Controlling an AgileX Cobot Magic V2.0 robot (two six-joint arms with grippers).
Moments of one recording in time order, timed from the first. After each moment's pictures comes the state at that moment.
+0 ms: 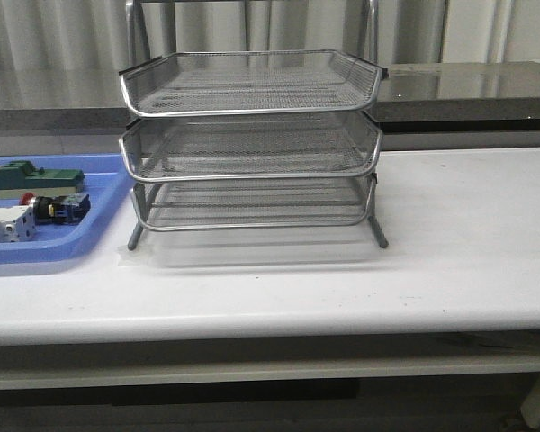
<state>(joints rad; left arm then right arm) -0.01 0.00 0.00 0.12 0.04 -0.09 0.08 -0.01 0.03 0.00 0.09 0.06</state>
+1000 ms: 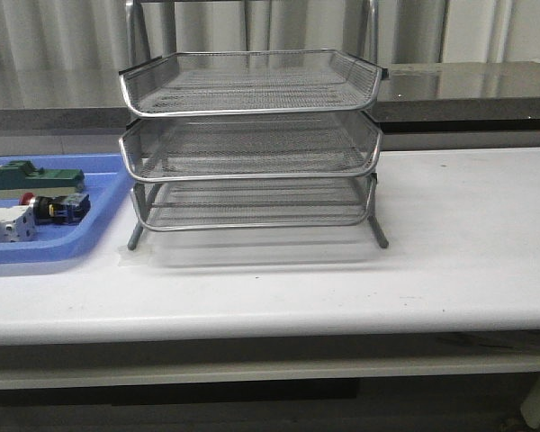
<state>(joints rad) -0.01 0.00 0.00 0.12 0.04 -0.09 0.08 -0.01 0.03 0.00 0.02 0.06</state>
